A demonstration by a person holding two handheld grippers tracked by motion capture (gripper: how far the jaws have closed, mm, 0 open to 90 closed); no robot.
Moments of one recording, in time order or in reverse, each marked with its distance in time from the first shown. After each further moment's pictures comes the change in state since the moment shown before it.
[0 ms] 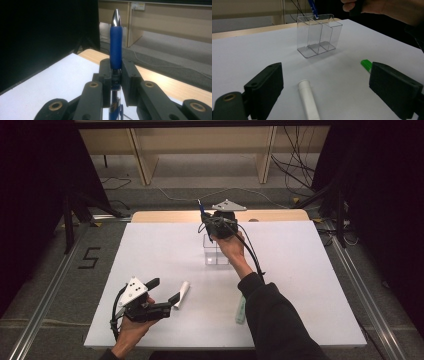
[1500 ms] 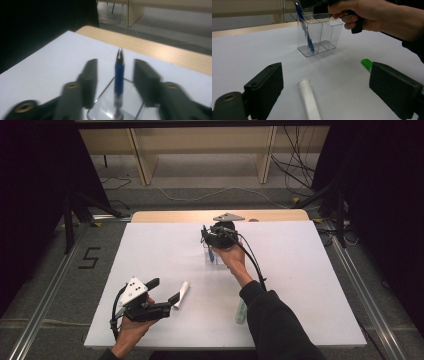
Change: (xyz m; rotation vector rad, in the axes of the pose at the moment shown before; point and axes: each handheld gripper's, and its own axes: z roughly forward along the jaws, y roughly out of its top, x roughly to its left) left arm 0.002 0.000 0.000 0.009 -0.002 -0.002; right arm -0.005 -0.036 0.008 0.151 -0.004 0.074
